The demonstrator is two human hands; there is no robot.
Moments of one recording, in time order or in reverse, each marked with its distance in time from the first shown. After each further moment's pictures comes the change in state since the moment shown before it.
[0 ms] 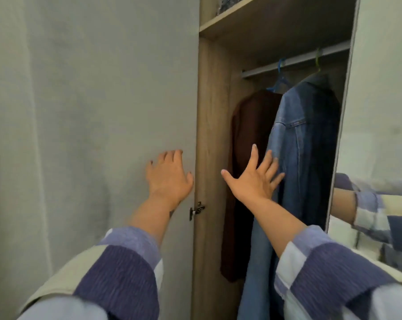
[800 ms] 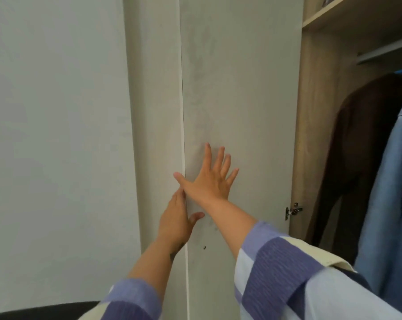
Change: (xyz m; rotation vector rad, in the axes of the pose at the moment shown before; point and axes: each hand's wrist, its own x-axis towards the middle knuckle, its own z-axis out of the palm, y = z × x) left_hand -0.136 -0.171 -0.067 -0.309 -0.077 -0.305; right_hand -0.148 -0.242 0.034 0.429 -0.340 -0.436
